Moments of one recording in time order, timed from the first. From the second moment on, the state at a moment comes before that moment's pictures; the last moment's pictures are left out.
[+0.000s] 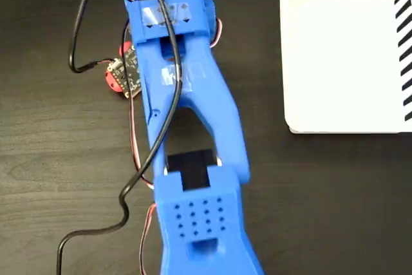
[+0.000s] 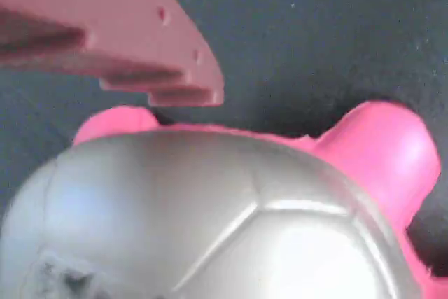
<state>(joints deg) 0.0 50.1 59.2 90.7 -29.0</state>
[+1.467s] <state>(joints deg) -2.3 60.4 46.8 93.7 -22.3</state>
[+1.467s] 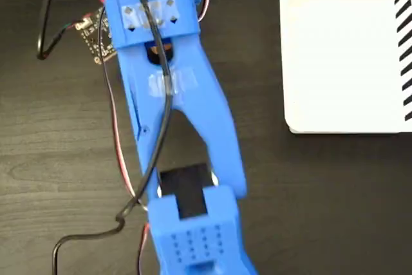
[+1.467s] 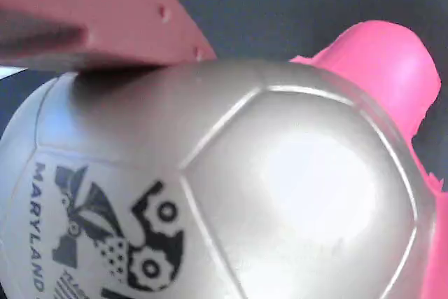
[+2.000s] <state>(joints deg) 6.8 90.1 70.9 92.9 -26.4</state>
